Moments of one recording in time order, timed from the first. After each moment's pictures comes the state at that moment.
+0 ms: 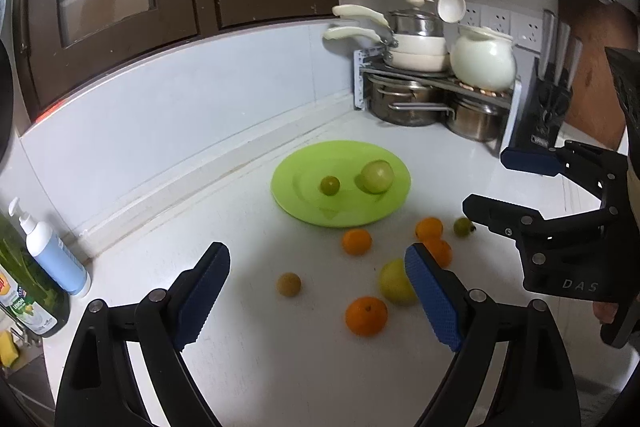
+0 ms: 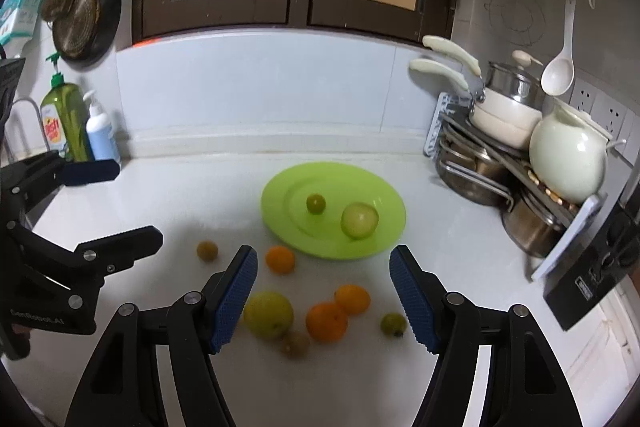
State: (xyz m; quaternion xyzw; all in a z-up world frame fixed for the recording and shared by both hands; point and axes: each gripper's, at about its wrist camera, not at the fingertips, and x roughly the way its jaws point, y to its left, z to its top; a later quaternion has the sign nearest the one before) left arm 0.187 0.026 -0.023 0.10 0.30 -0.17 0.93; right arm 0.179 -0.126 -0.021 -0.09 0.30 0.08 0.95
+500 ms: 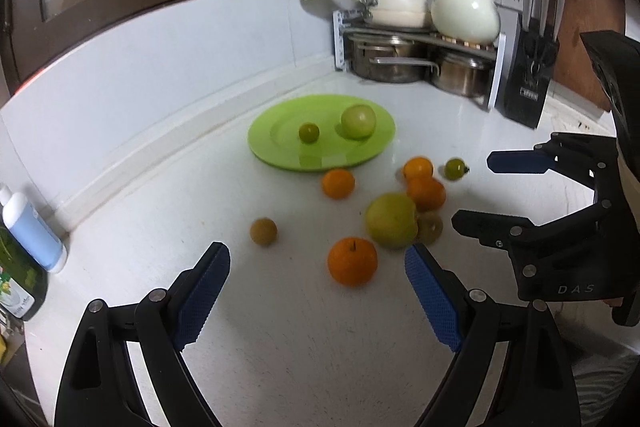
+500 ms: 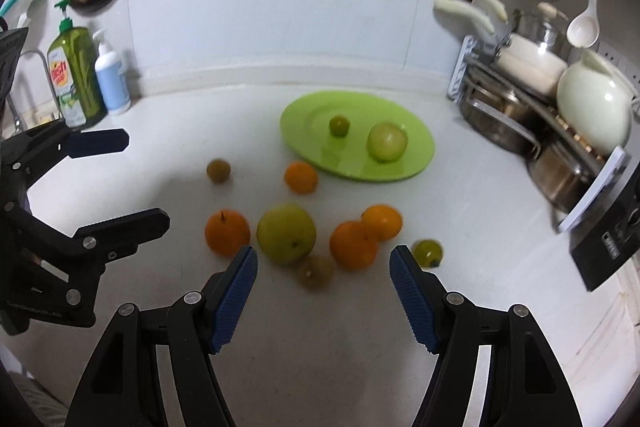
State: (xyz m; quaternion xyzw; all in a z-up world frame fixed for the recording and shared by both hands) left arm 0.178 0.022 -0.081 0.11 0.33 -0.20 0.92; right arm 0.168 -0.123 -0.083 -0.10 0.37 0.10 0.92
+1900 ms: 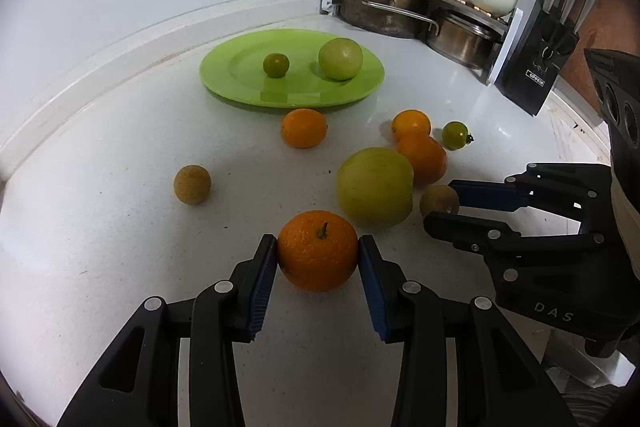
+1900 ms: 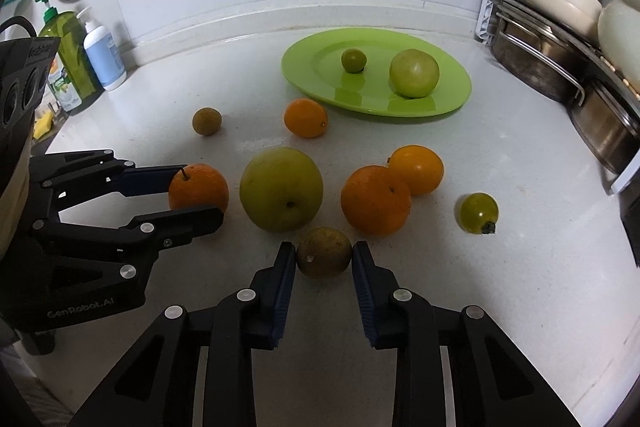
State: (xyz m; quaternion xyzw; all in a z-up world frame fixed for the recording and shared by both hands) left arm 0.217 0.004 -0.133 0.05 0.42 -0.23 0.87; right arm 0.199 -0.133 -0.132 -0.06 0.45 0.14 0.88
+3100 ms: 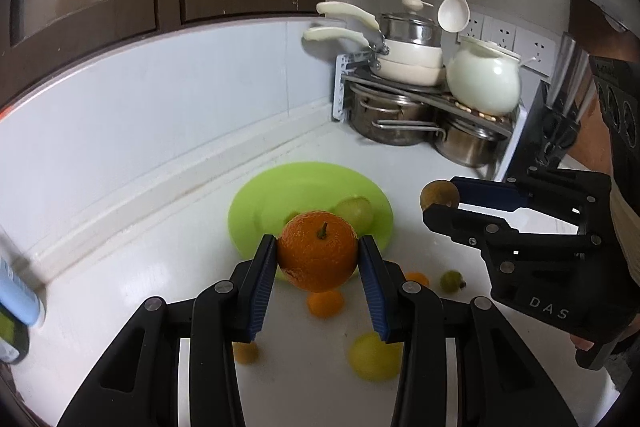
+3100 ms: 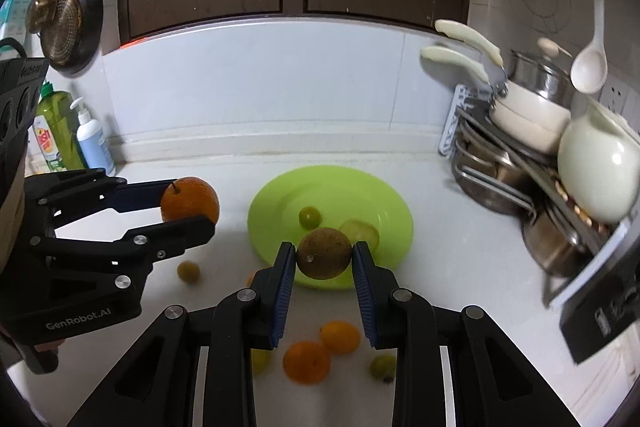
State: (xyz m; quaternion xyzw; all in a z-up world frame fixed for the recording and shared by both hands) left arm 0.273 -0.006 -0.023 0.05 0.30 -0.22 0.93; right arm 0.248 -0.149 -0.020 -0.08 0.32 0.12 0.94
